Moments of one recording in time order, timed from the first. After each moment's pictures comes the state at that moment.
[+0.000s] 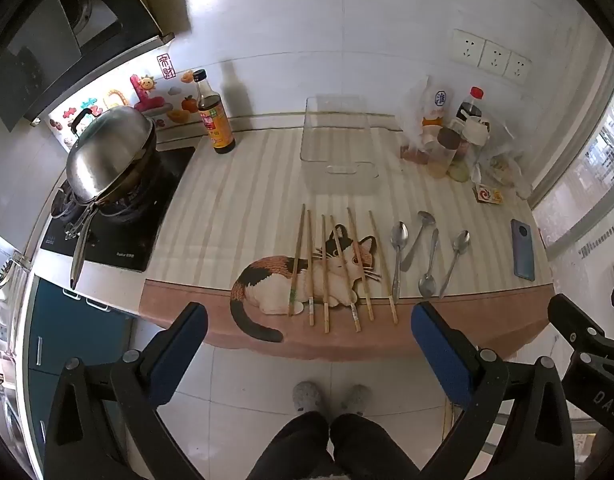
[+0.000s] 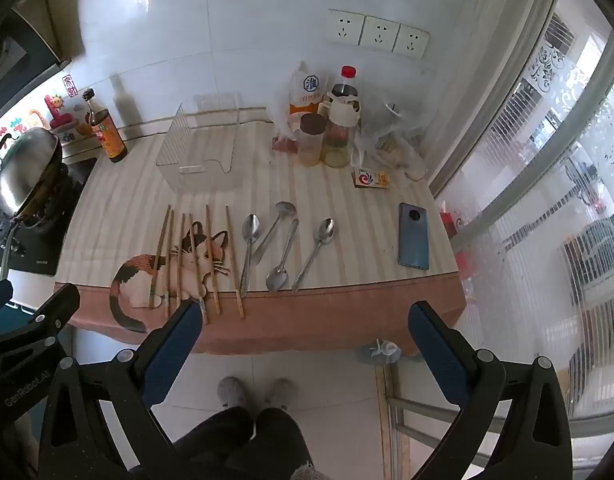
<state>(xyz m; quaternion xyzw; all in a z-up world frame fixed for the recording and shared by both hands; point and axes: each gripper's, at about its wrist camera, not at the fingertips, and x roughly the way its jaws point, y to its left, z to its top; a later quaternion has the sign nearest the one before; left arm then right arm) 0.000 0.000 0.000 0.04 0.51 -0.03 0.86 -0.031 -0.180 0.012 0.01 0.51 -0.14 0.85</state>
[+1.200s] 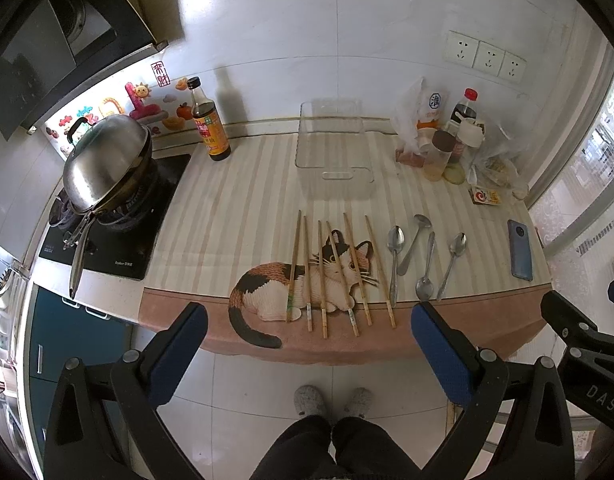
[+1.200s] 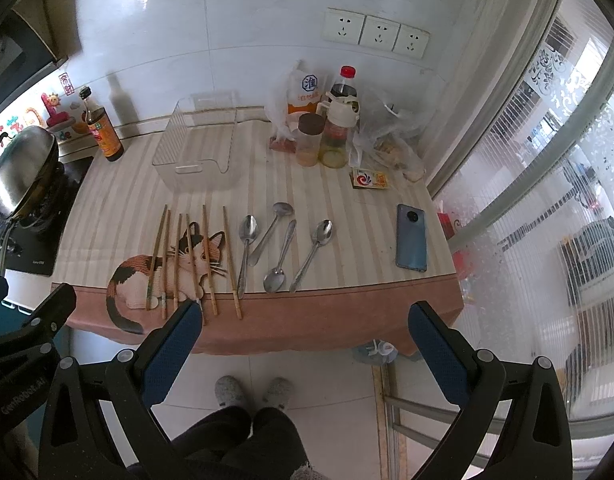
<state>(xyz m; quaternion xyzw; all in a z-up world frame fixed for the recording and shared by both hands) 0.006 -0.006 0.004 0.05 0.50 -0.04 0.86 -0.025 -0.180 0.012 0.01 0.52 -0.15 0.84</state>
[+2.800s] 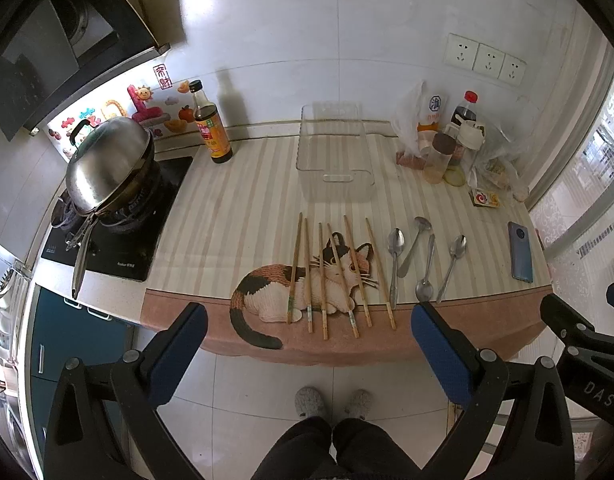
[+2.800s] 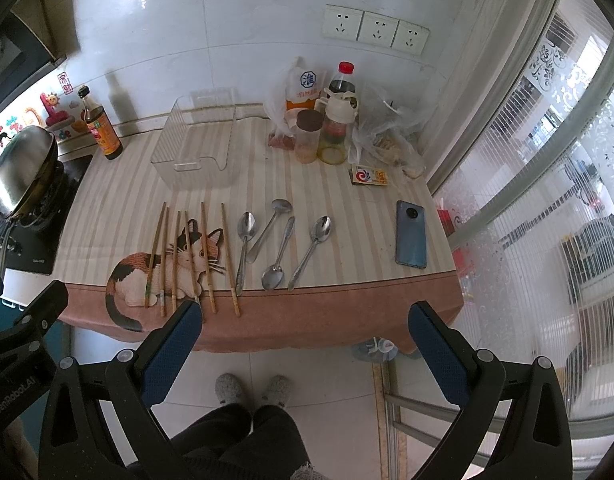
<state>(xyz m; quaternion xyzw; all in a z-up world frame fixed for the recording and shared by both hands) 0.005 -0.008 0.009 0.05 0.50 -0.04 0.86 -0.025 -0.181 0.014 0.01 0.52 -0.15 0.84</state>
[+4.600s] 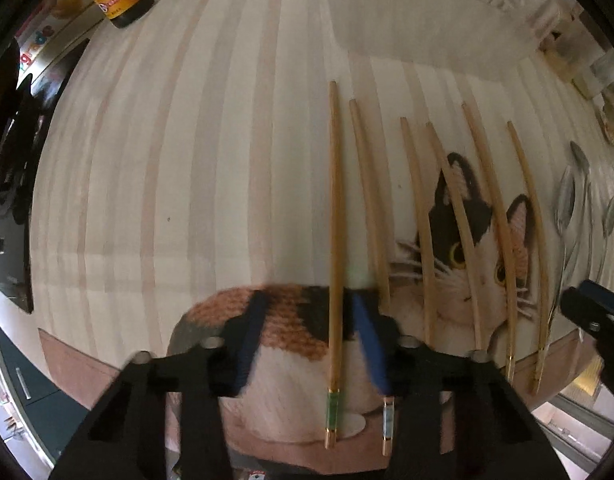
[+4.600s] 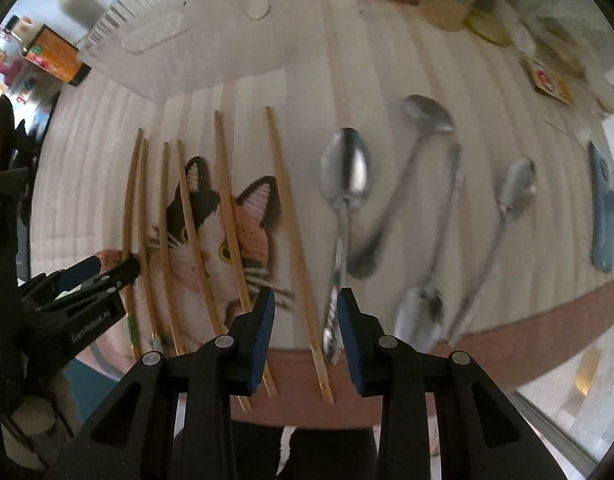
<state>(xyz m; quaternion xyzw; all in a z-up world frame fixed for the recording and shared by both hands) 0.203 0.026 -0.291 0.06 0.68 -0.06 0.73 0.174 -0.153 -0.271 0.10 0.68 -0.04 0.73</state>
